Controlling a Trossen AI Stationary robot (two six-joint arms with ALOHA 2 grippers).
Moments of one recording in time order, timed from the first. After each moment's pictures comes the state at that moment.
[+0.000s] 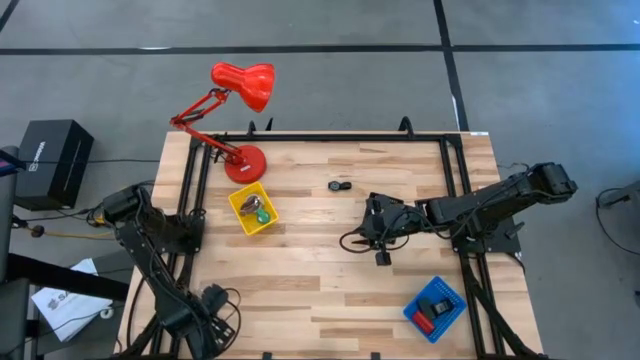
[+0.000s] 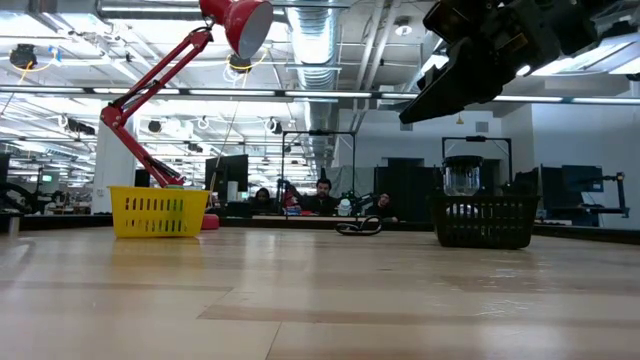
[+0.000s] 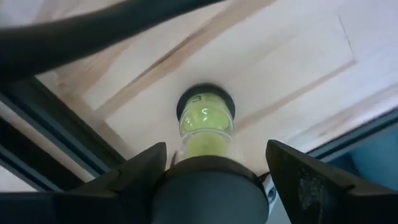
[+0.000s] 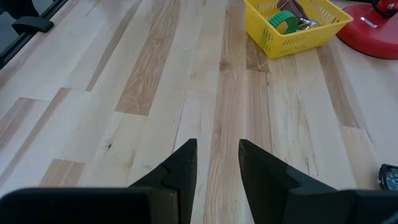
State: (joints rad) left arm -1.05 1.66 1.13 -0.95 0.08 -1.98; right arm 0.17 1.32 0.67 0.04 0.08 -0.03
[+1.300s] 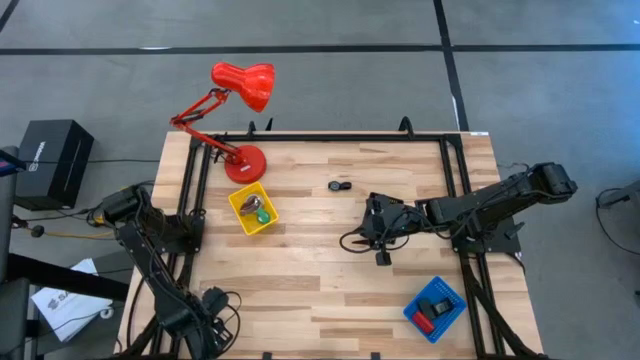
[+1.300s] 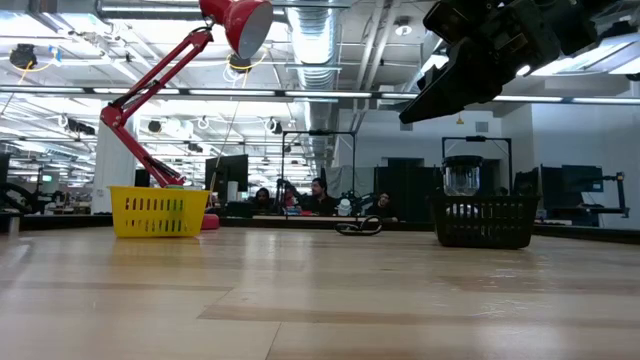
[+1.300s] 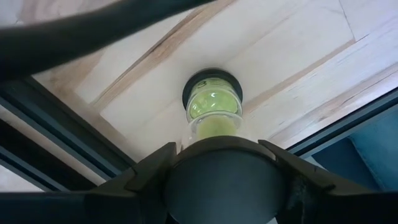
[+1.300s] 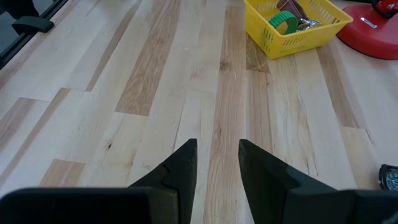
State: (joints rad) left arm -1.05 1.66 1.13 -0.93 0.11 -1.94; right arm 0.17 1.32 0.67 0.04 0.08 -0.03
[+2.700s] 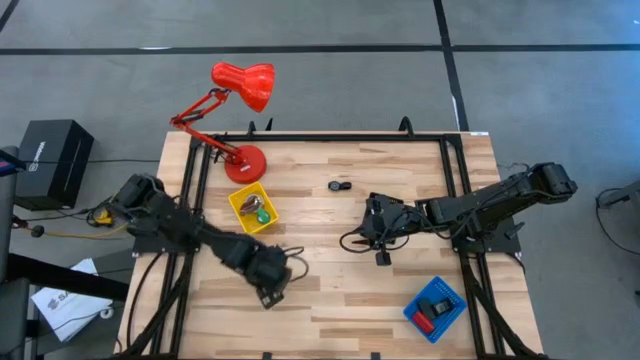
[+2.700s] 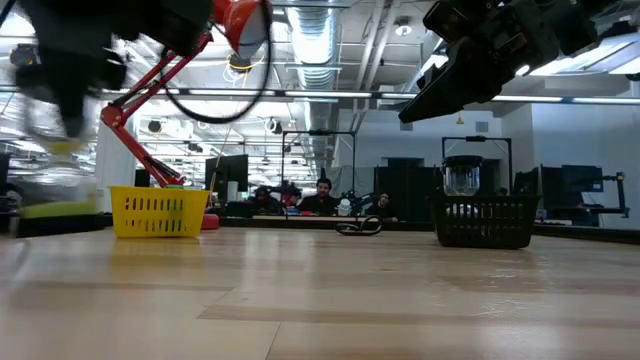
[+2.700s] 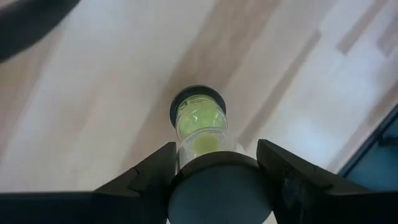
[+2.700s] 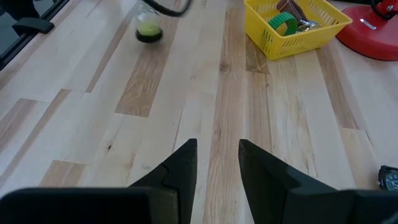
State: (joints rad) left arm -0.46 1.66 1.20 -0.91 0.04 -1.04; right arm 0.17 1.32 0.67 0.05 0.08 -0.03
